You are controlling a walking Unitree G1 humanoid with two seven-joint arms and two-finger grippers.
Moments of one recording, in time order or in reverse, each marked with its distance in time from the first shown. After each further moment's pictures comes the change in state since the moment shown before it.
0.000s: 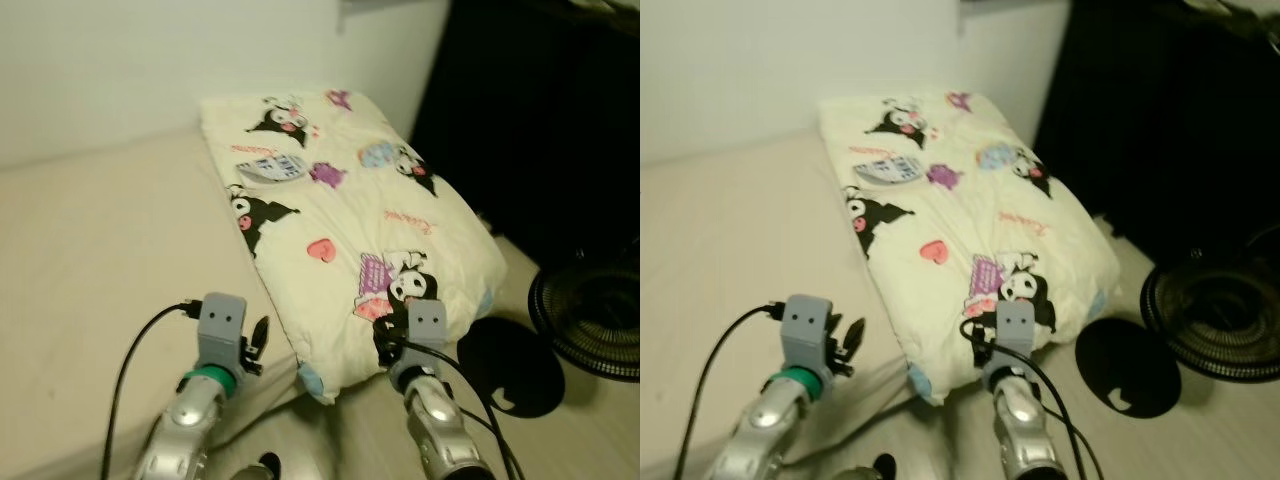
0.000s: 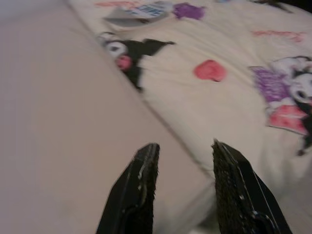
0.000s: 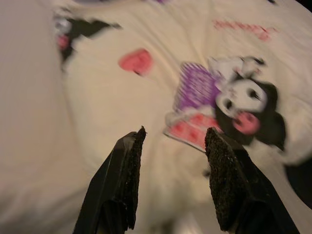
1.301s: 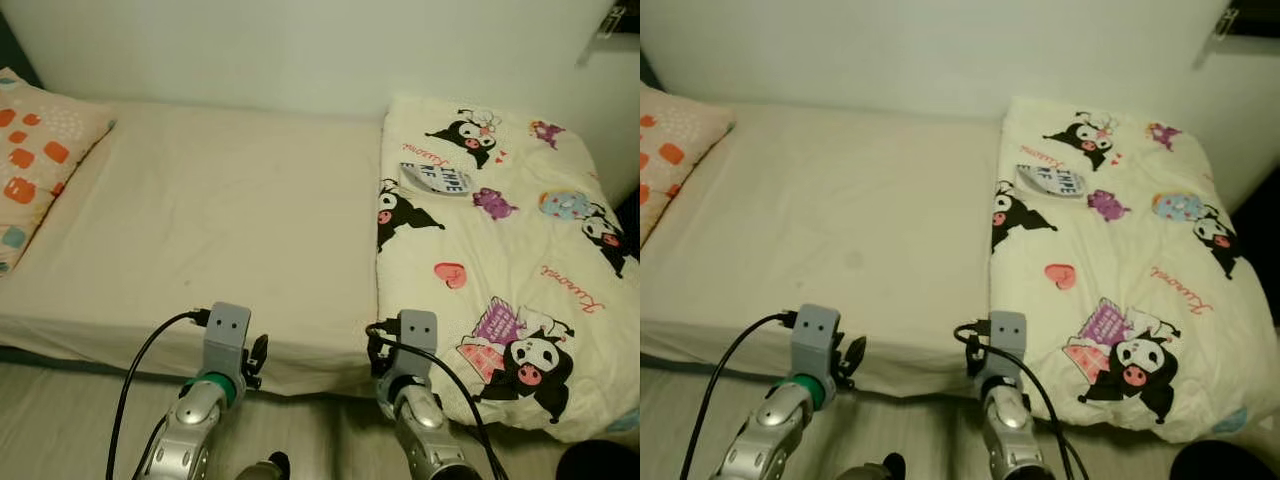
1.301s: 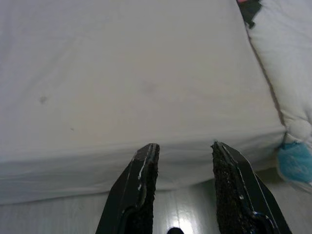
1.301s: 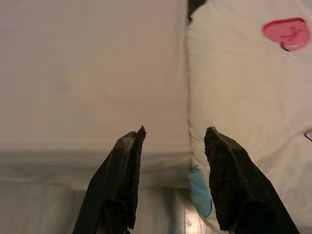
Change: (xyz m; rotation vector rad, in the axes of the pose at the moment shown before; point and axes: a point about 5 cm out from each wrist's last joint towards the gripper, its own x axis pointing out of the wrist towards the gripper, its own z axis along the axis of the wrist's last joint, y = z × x) left arm 0.002 -0.010 -0.042 -0.060 0.131 -0.018; right arm -0.006 -0.001 -0.027 0.056 0.108 -0.078
